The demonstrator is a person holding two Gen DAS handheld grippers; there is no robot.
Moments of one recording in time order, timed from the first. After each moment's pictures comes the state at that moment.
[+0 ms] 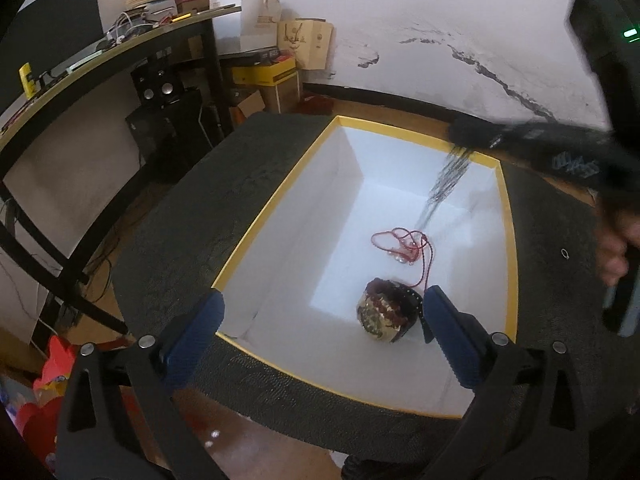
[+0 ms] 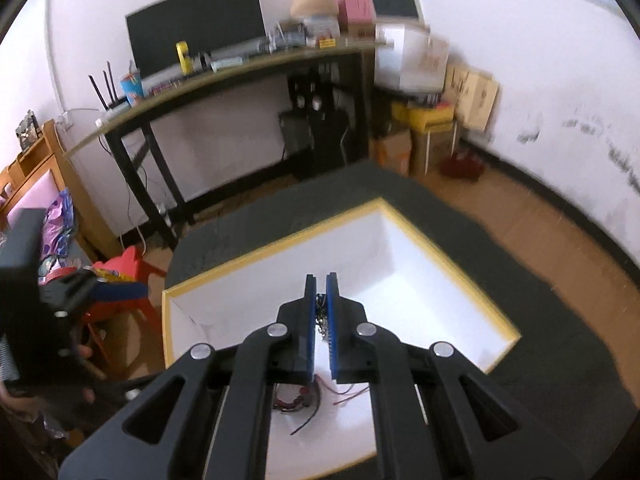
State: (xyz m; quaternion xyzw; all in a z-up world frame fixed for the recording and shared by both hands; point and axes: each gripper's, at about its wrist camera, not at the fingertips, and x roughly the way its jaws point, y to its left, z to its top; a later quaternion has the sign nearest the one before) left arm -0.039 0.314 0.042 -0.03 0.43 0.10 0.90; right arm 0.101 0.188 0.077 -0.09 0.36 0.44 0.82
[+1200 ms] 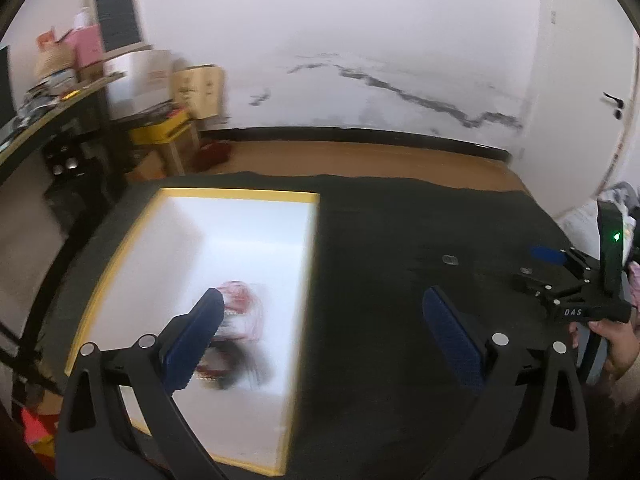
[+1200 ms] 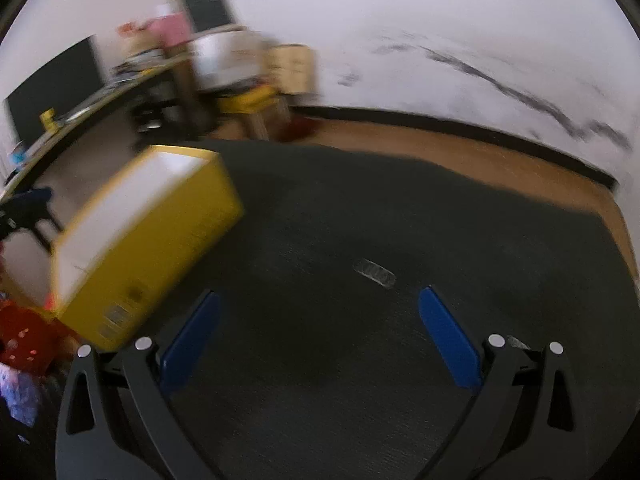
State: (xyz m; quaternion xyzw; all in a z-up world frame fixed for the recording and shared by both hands) left arm -0.018 0.143 0.067 0.02 0.37 -0.07 0.93; right arm 0.032 -0.171 -0.017 0.02 0.38 0.16 0.91
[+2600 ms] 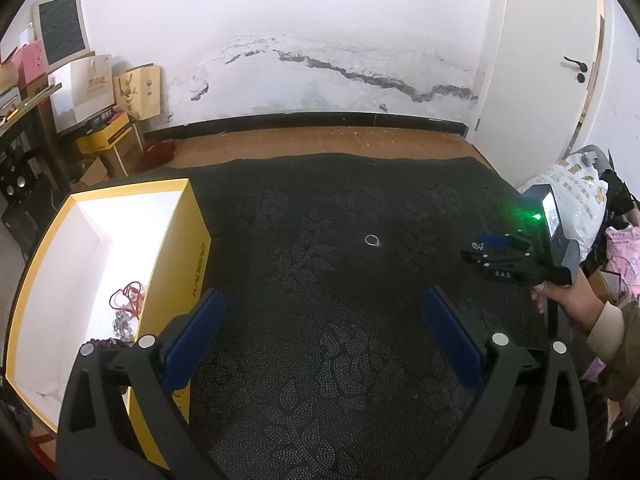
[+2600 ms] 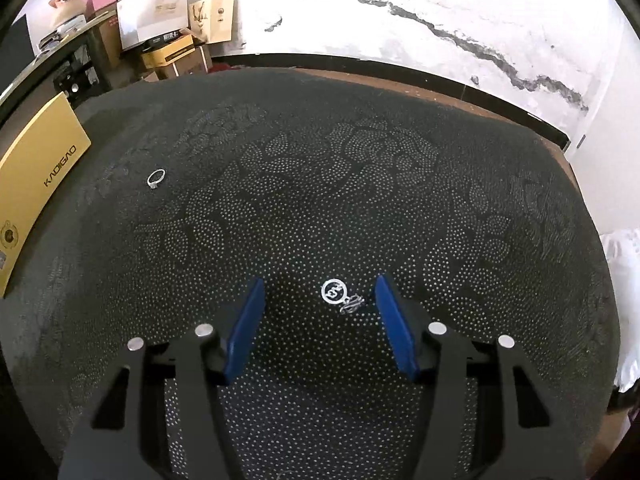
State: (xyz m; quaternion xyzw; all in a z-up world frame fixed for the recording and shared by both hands) left arm -0.016 0.048 0.030 0.04 0.39 -0.14 0.91; right arm 0.078 -0.259 -0.115 -0.01 0.45 0.10 0.89
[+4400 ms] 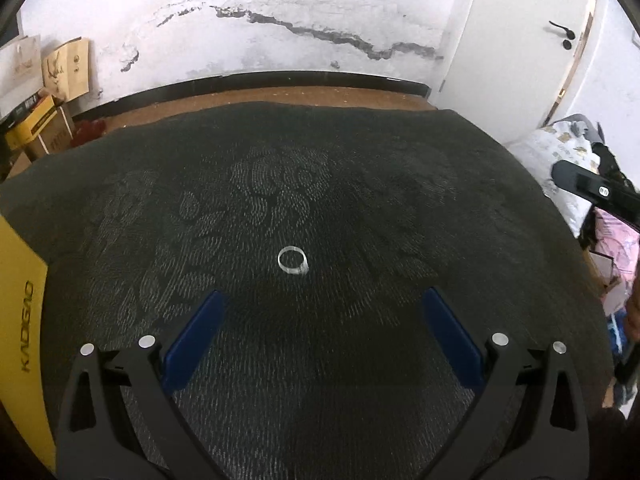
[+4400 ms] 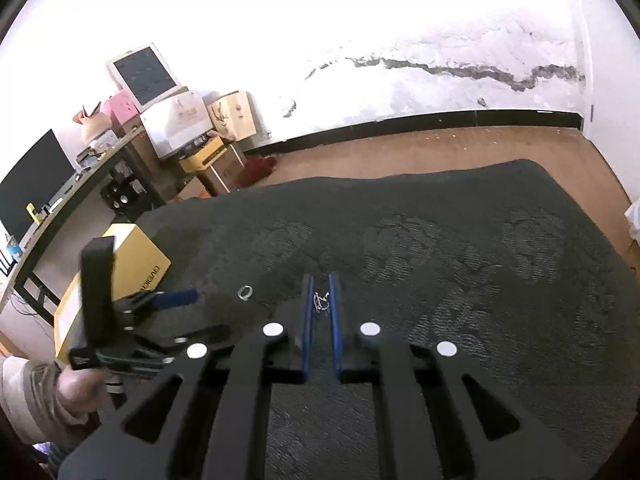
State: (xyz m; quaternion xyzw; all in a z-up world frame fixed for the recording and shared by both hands) left arm 0.106 -0.059 -0.090 0.05 0.44 -0.23 0.87; right arm 0.046 -0.303 -0.031 0.16 0.34 0.15 0.92
